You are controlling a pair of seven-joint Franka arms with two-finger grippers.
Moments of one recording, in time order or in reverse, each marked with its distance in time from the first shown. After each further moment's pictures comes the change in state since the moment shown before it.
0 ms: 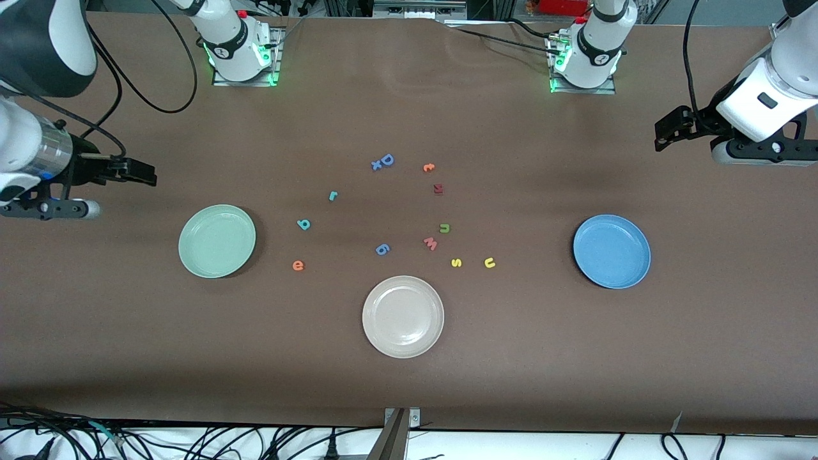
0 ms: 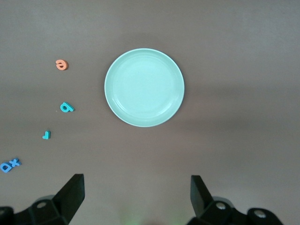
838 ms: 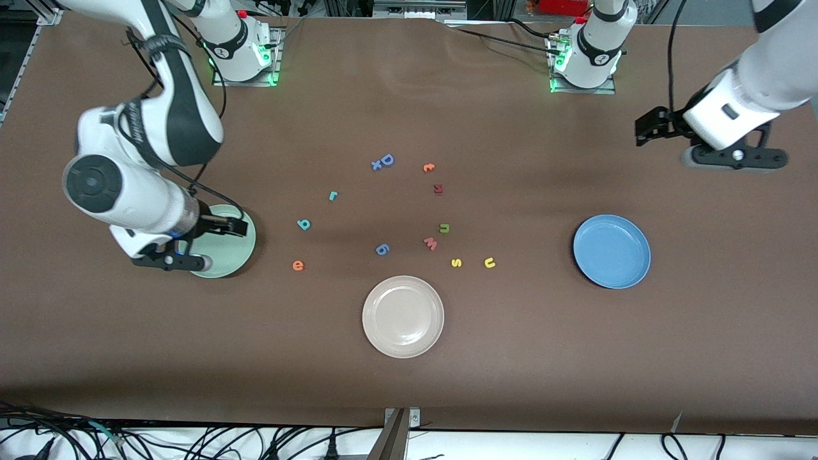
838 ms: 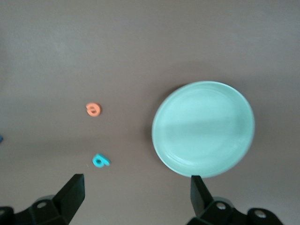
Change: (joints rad) left arm -0.072 0.050 -0.011 0.000 -0.001 -0.068 -0.001; right arm 0.183 0.243 0.005 -0.004 0.019 0.313 0.294
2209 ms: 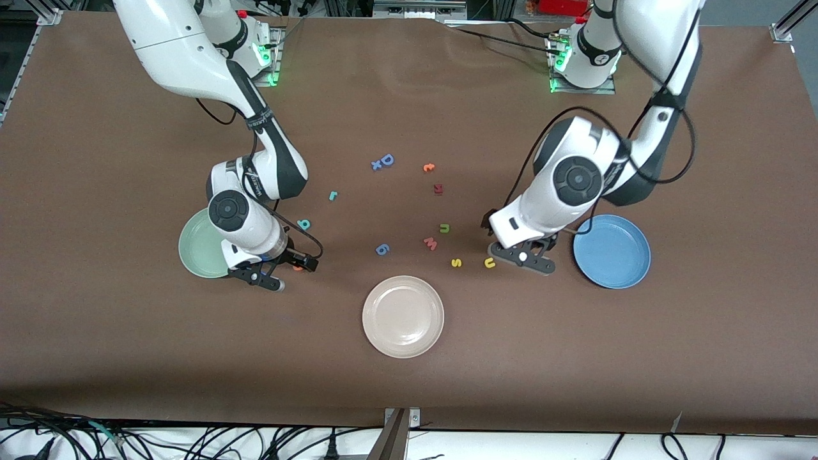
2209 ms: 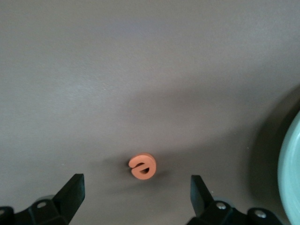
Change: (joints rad) left arm -0.212 0.513 -0.065 0.008 0.000 0.700 -0.054; right arm 0.117 0.224 -0.002 -0.164 0.041 0.554 0.297
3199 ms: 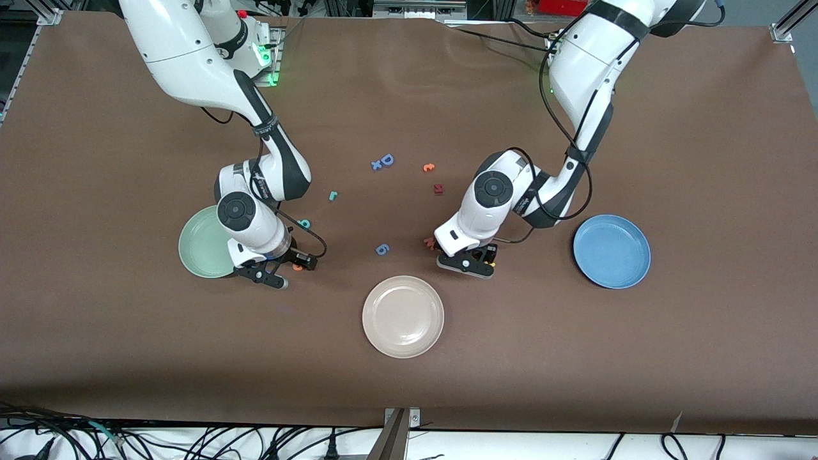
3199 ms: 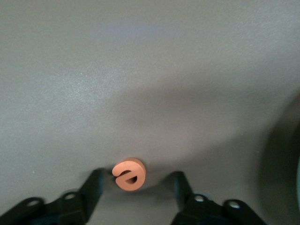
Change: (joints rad) left arm -0.140 0.249 0.004 0.022 0.172 0.369 -0.281; right arm 0.006 0.035 -0.007 -0.023 0.000 0.064 0.000
